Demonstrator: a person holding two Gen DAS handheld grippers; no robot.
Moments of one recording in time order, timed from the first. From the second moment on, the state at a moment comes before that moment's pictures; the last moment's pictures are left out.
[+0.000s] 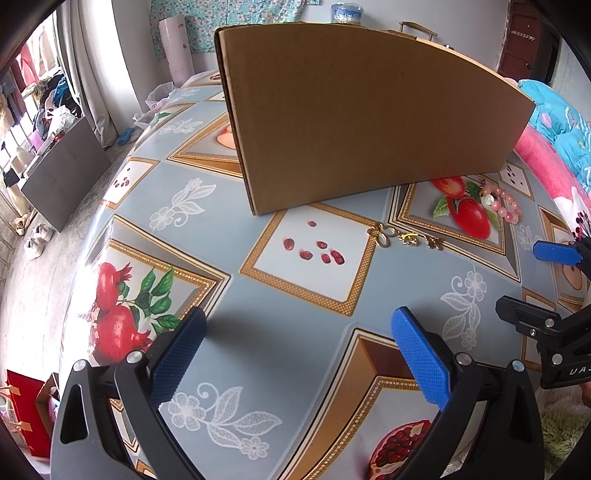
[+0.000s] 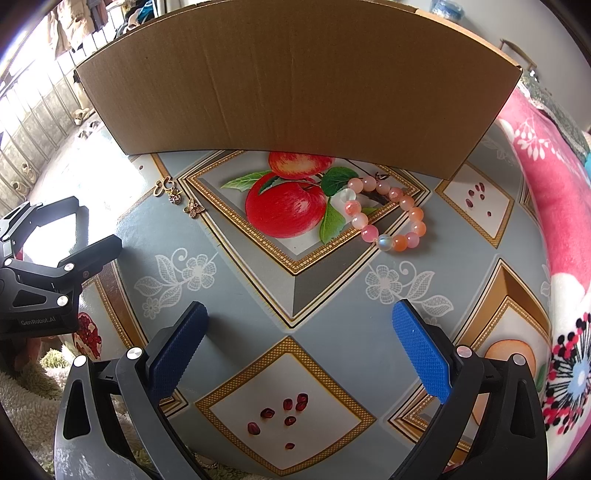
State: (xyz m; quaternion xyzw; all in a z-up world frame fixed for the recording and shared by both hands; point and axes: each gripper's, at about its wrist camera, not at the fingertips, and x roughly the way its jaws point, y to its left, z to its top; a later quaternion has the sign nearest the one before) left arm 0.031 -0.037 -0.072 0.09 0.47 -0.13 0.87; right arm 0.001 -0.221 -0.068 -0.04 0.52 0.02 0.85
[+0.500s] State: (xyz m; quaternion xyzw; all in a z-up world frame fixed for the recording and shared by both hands) left arm 0.031 -0.038 -0.072 0.09 0.47 -0.13 0.87; right arm 0.000 -0.219 -0.068 -0.04 0.53 0.01 0.85
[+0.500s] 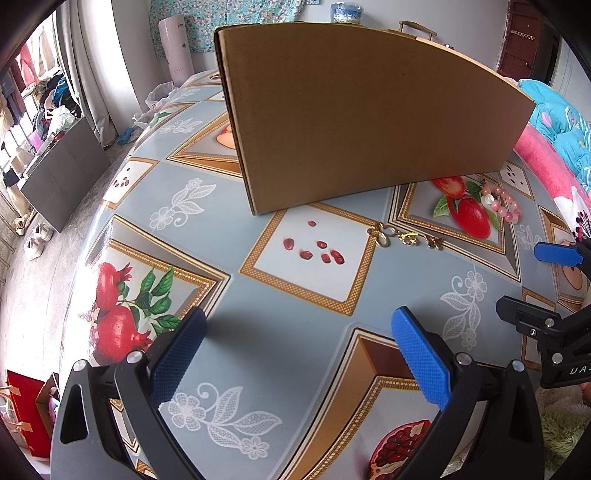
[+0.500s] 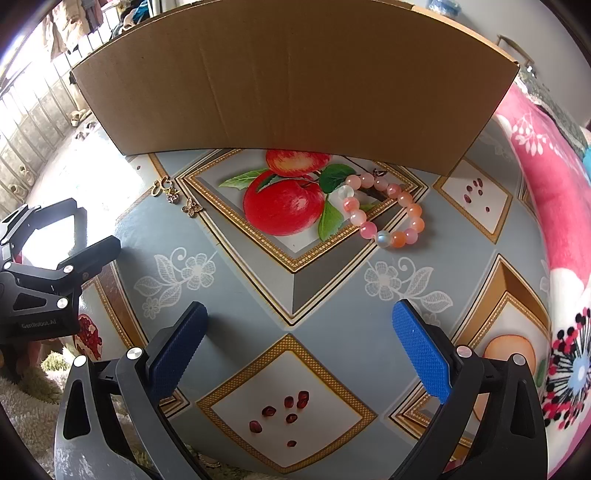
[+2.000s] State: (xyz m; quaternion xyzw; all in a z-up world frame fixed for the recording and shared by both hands) left arm 0.034 -0.055 -0.041 0.12 0.40 -0.17 0.89; right arm -0.005 -0.239 -0.026 0.05 0.47 0.05 0.88
